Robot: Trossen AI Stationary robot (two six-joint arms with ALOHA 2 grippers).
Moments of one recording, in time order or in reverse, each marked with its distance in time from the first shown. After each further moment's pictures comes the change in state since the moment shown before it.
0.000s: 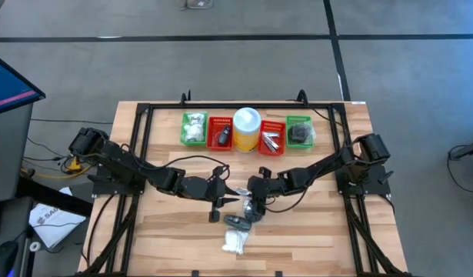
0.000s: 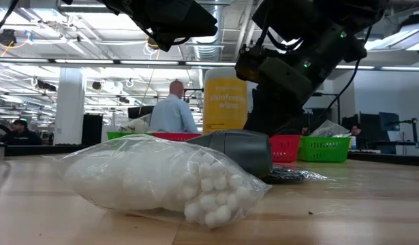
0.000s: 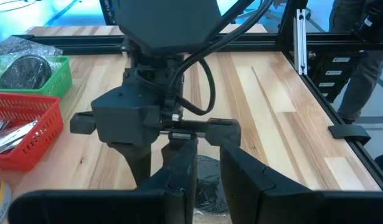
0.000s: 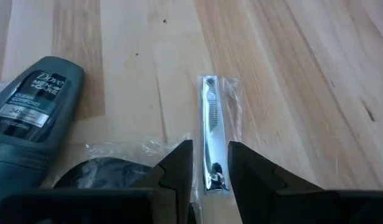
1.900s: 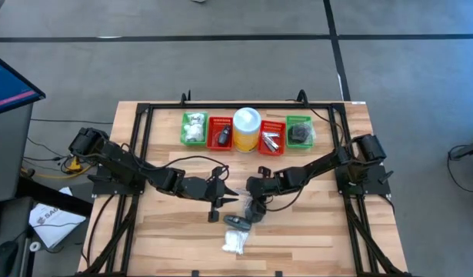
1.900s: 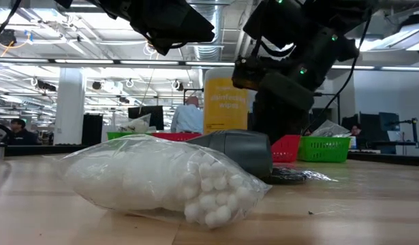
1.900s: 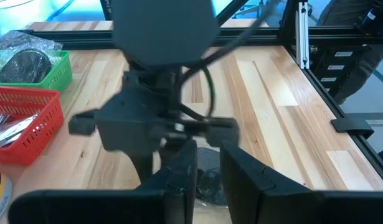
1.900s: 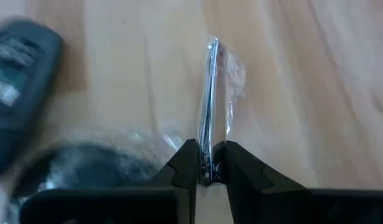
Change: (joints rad) left arm 0.000 0.000 -0.021 0.008 0.000 0.000; right arm -0.020 0.042 0.060 -0.113 -0.030 -0.054
